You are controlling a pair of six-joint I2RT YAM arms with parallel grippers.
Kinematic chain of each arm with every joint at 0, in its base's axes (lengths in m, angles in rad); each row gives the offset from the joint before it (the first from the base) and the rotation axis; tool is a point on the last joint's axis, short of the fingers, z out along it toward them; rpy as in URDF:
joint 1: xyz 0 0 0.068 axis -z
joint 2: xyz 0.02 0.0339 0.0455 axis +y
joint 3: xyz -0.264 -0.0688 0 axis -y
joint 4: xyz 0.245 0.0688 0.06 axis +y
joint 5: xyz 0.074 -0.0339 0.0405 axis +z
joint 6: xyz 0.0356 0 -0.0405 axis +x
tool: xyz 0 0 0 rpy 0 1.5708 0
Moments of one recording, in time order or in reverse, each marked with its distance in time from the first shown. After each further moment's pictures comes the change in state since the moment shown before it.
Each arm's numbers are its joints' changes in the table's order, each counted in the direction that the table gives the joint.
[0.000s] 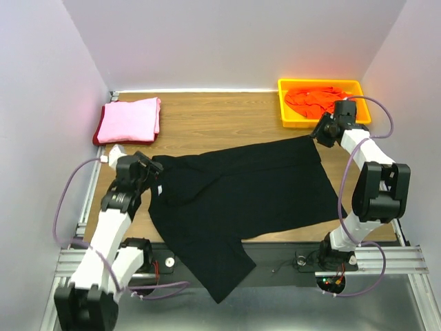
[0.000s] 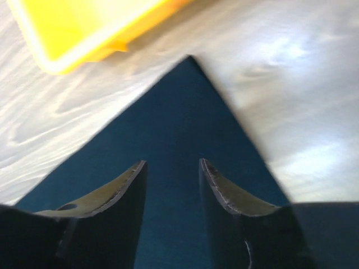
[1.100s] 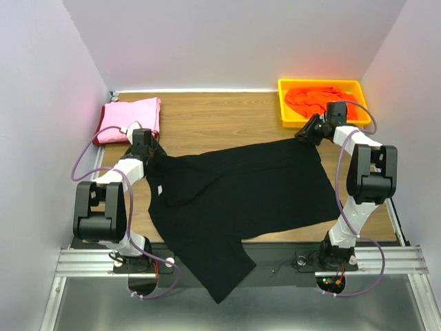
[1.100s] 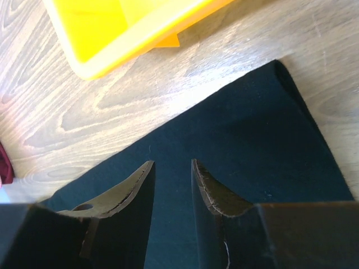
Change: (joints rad) left arm -0.040 0.788 0.235 -0.387 0.028 0.283; right arm -0.002 0.222 0.070 -0.145 0.328 0.115
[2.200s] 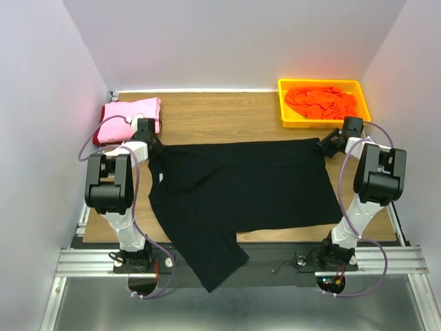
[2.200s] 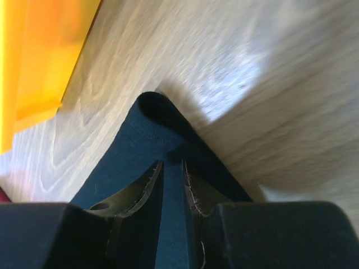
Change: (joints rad) left arm -0.021 0.251 0.197 0.026 0.047 0.042; right arm 0.153 0.018 -0.161 -0.124 -0.118 0.135
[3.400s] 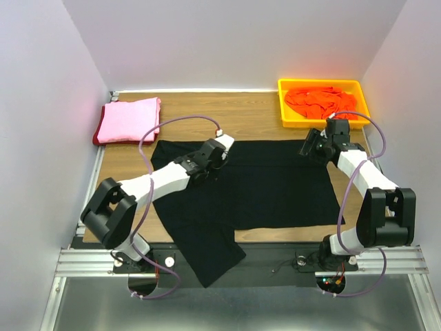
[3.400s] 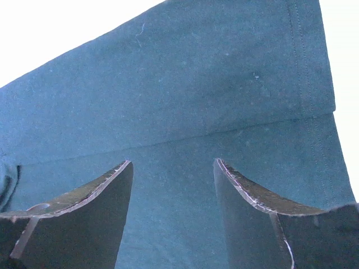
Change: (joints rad) left arm 0.711 -0.272 -0.029 0.211 0.086 0.472; right arm -0.237 -0.468 -0.171 0.249 -0.084 -0.302
